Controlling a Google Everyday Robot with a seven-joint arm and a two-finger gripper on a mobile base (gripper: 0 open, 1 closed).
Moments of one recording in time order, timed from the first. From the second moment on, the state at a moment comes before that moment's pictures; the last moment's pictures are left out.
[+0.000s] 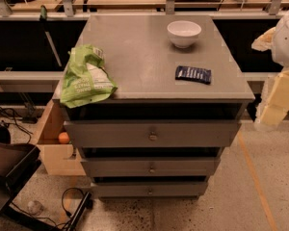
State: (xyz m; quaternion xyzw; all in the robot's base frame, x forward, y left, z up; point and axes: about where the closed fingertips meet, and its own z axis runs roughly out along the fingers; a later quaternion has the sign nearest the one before) arm 0.438 -0.216 0.977 -0.60 0.78 -0.04 0.16
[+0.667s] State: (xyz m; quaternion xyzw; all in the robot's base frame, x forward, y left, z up) arm 0.435 -0.208 0.961 -0.60 0.78 -0.04 0.18
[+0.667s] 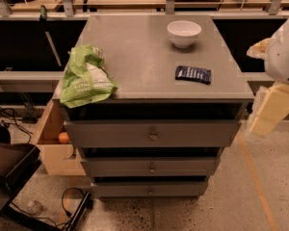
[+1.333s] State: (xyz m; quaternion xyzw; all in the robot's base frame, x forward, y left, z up) arm 0.409 -0.177 0.832 -0.63 0.75 -0.04 0.21
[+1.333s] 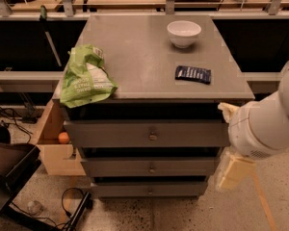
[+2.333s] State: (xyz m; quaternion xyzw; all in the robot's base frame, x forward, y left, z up) arm 0.458 -0.172 0.776 -0.62 0.74 -0.08 0.25
